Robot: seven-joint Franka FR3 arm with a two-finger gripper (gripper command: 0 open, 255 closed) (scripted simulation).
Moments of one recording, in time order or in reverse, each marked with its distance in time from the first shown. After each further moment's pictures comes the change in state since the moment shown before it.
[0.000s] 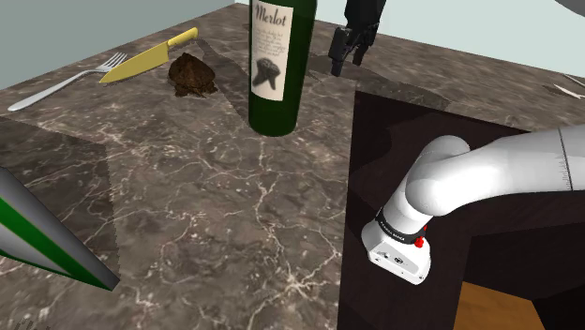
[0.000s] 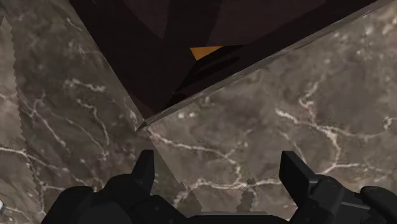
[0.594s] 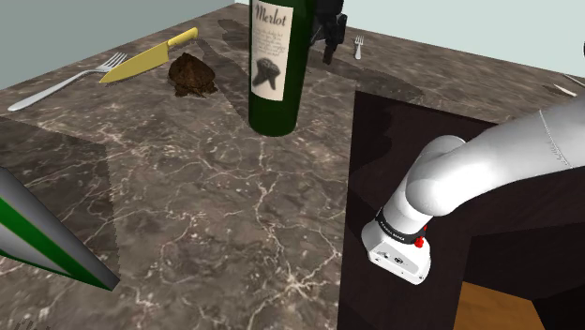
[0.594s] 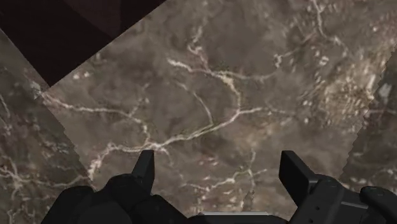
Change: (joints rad) arm 0.008 0.217 0.108 0.177 0.117 -0.014 0.200
